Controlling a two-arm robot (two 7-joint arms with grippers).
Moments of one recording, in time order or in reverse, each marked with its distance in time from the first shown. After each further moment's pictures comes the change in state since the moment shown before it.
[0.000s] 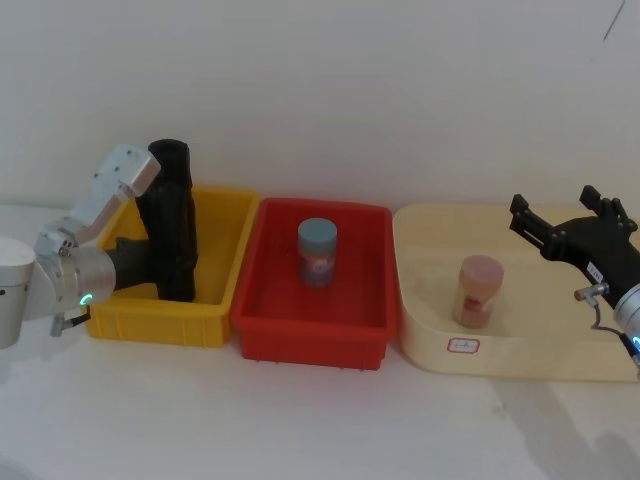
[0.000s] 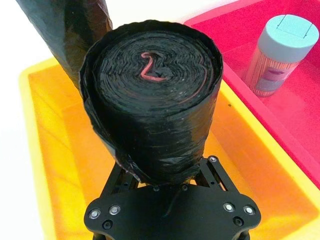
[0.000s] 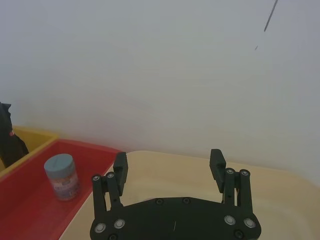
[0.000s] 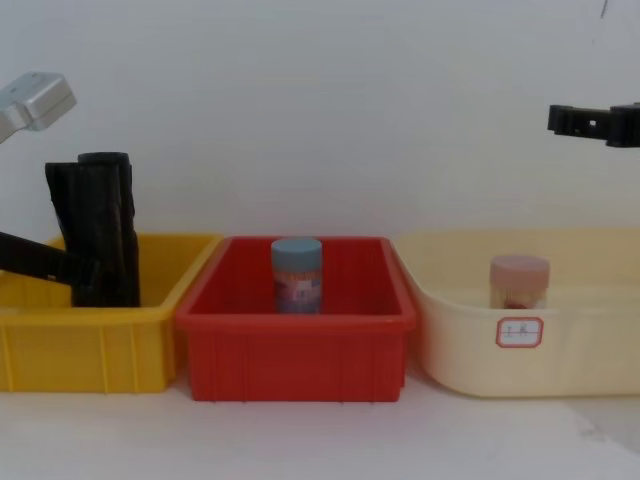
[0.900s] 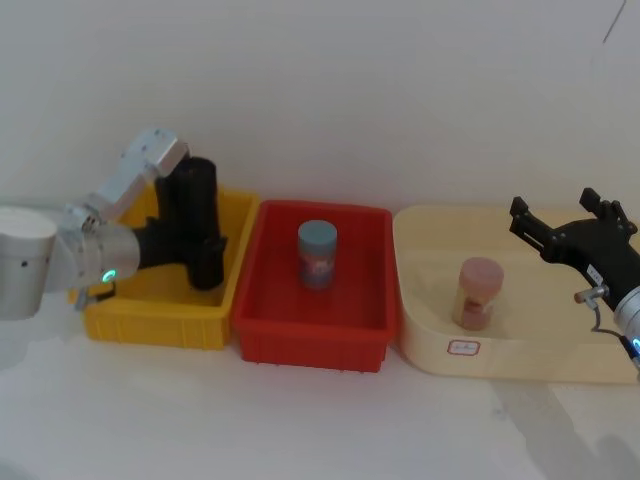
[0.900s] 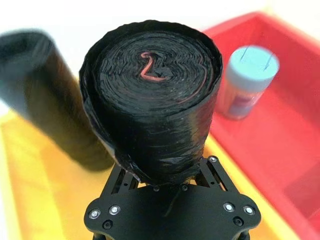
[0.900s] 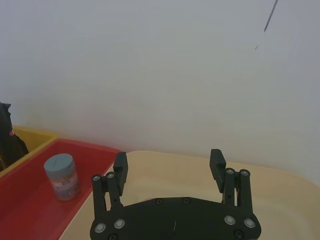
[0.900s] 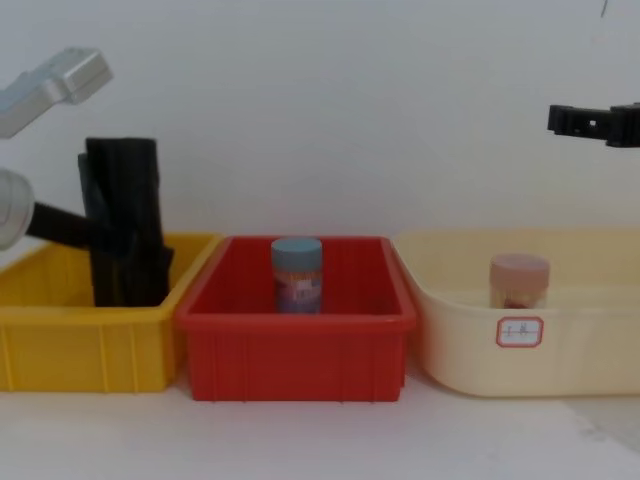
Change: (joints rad) left arm -0.092 -0.029 0.047 0.072 0.018 -0.030 -0.085; right arm 0.000 0.000 0.000 0.000 0.000 0.000 0.000
